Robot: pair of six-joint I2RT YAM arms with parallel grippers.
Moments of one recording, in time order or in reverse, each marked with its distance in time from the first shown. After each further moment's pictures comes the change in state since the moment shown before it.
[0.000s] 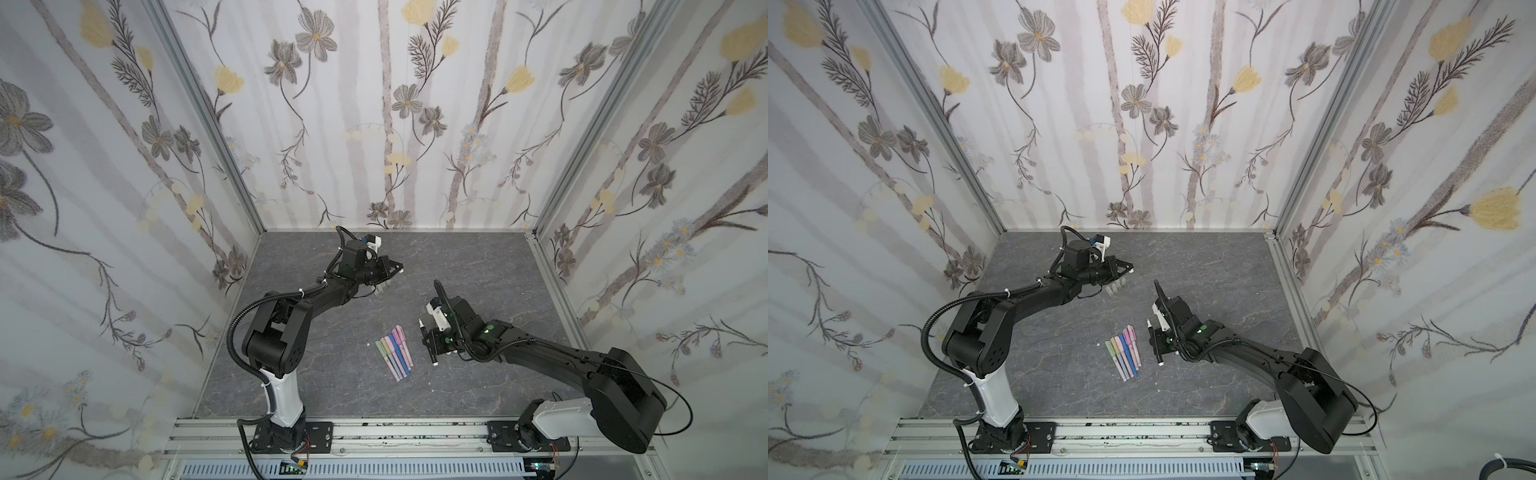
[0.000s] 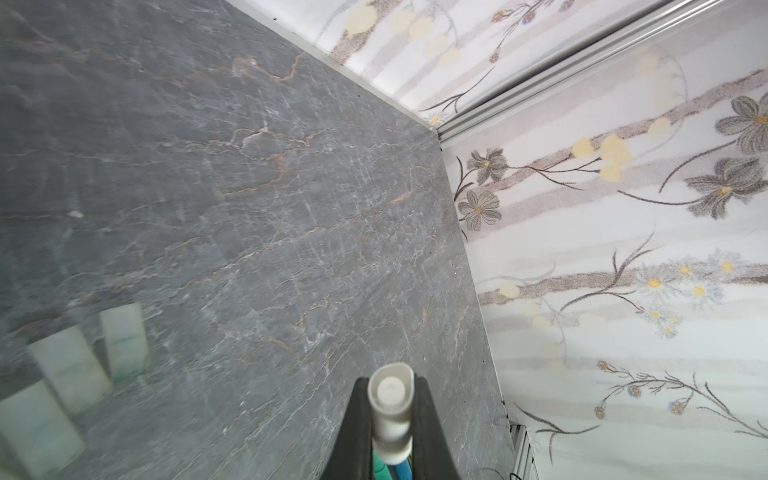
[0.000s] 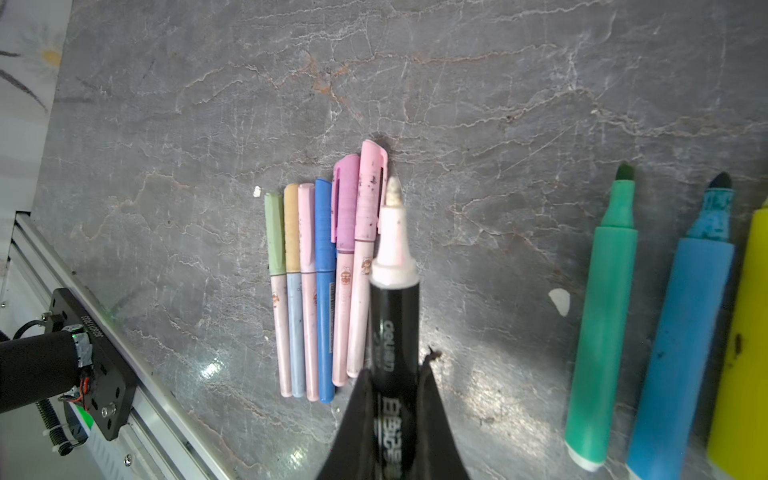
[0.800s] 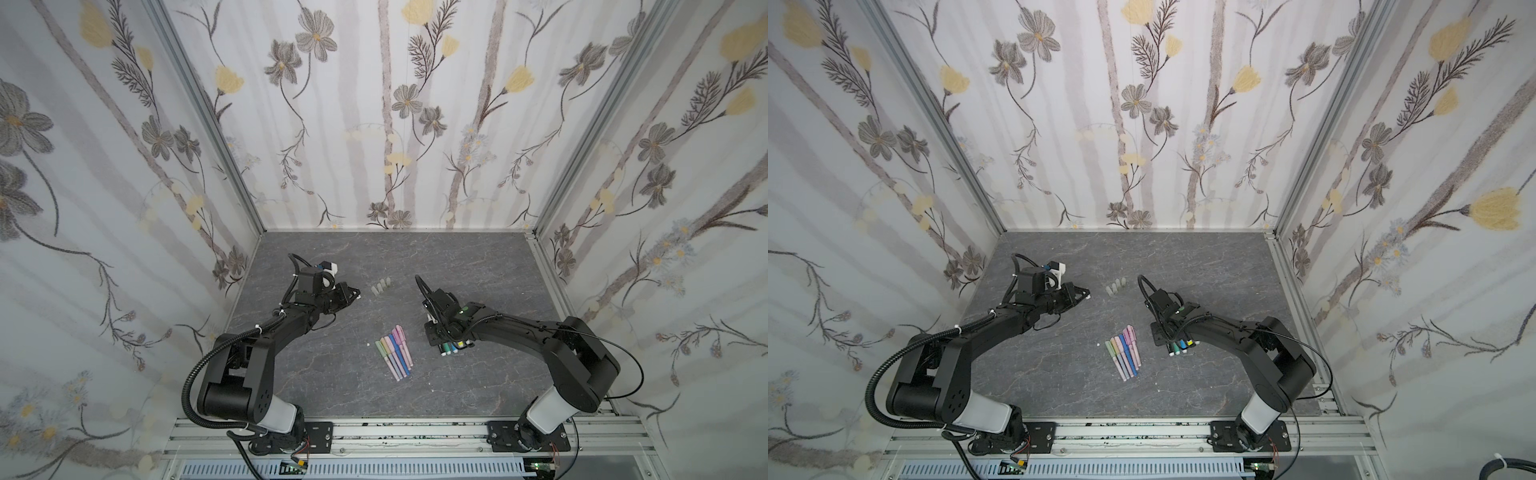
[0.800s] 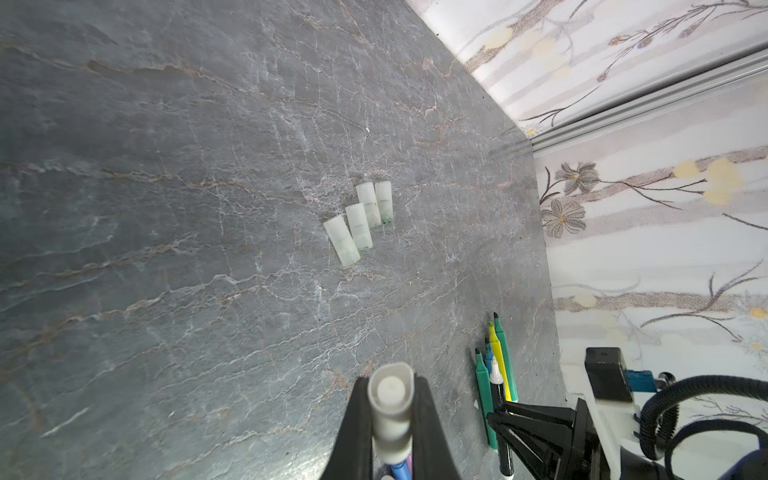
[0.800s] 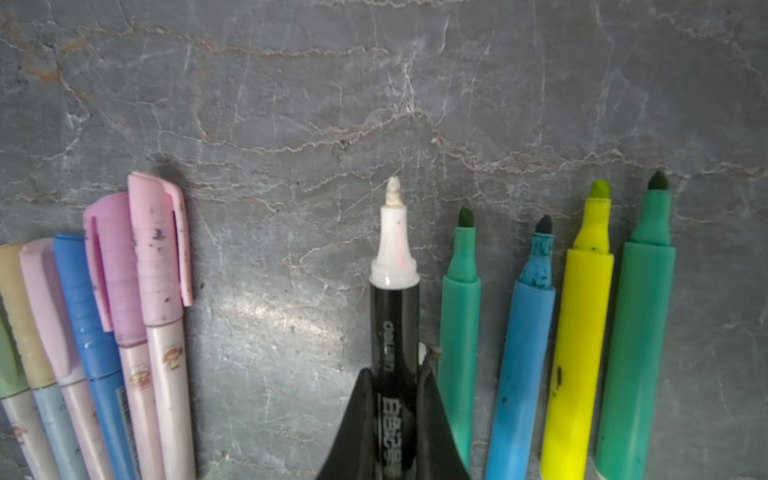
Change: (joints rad) left arm 0.232 -0.327 -0.390 -0.150 -0.005 0.144; right arm -0.007 0.270 0.223 -0.210 0.296 -0.071
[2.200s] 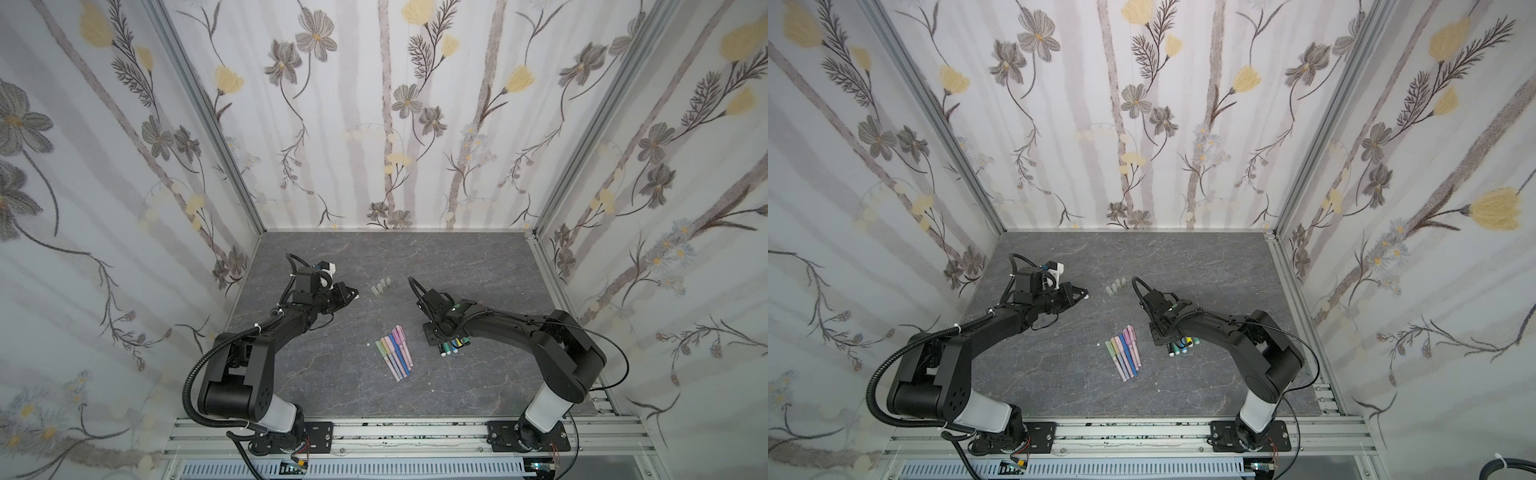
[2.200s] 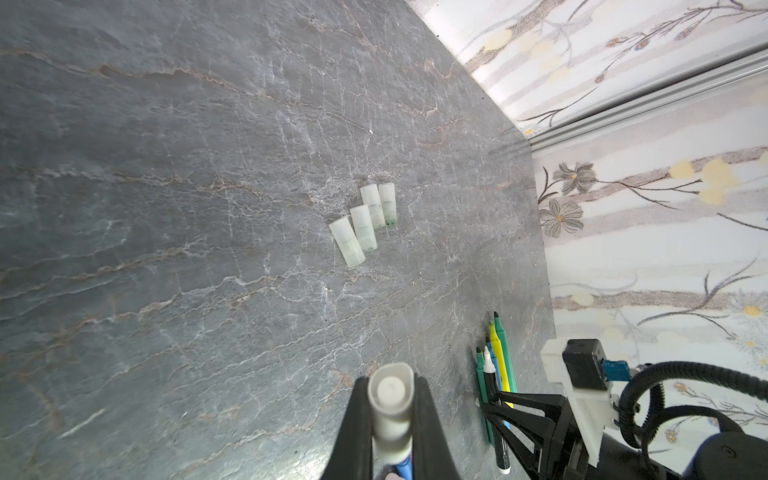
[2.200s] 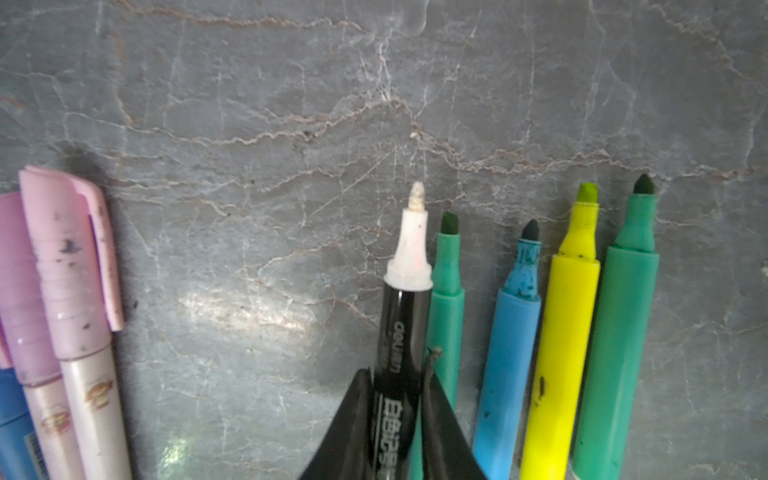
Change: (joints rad) left arm 0.023 0.008 0.000 0.002 0.027 0.015; right arm 0.014 0.070 0.053 -0.060 0.069 -0.008
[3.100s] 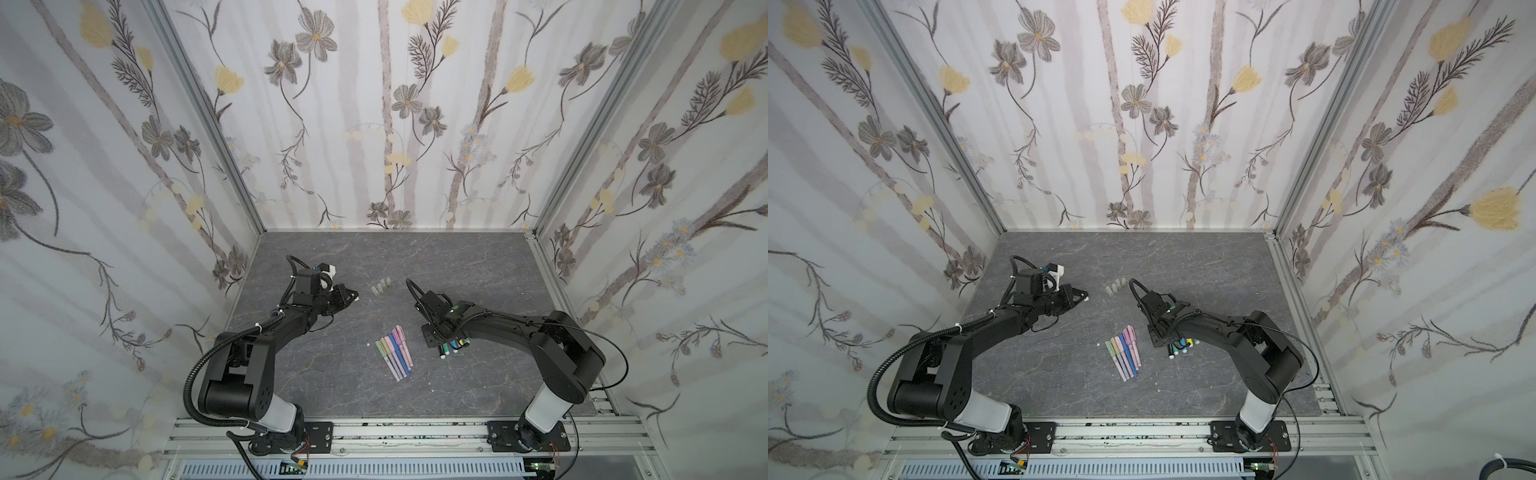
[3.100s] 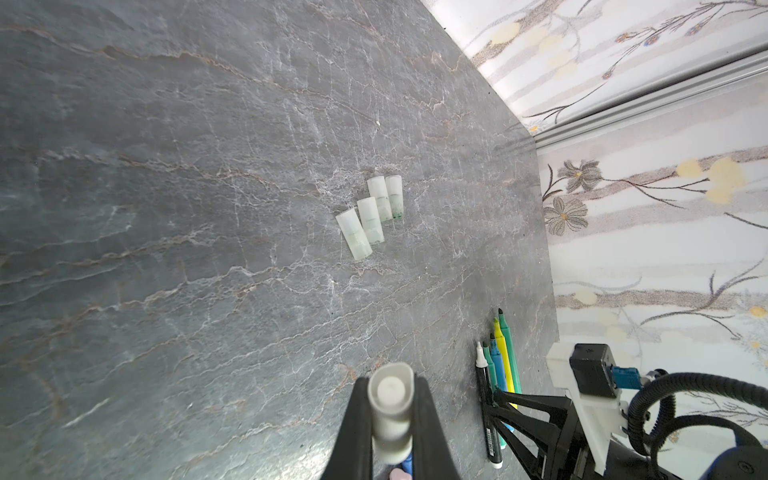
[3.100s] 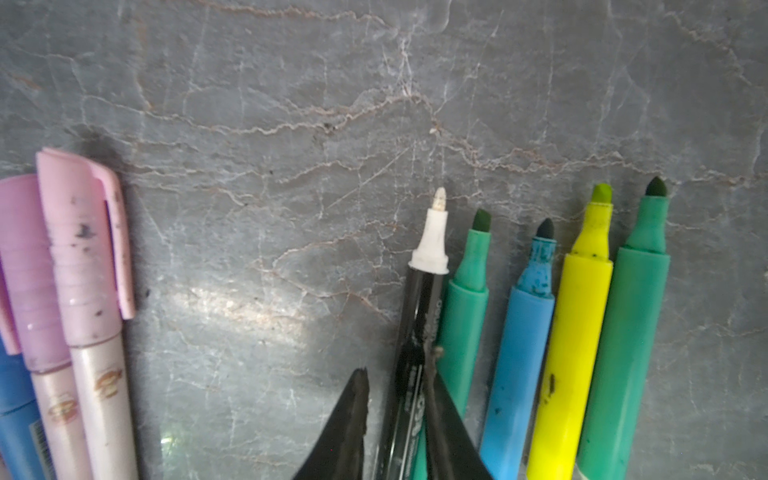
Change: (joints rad) left arm 0.001 0.005 -0.015 0.005 0.000 -0.001; right arm 0.019 -0.002 0.000 0.000 0.014 -0.011
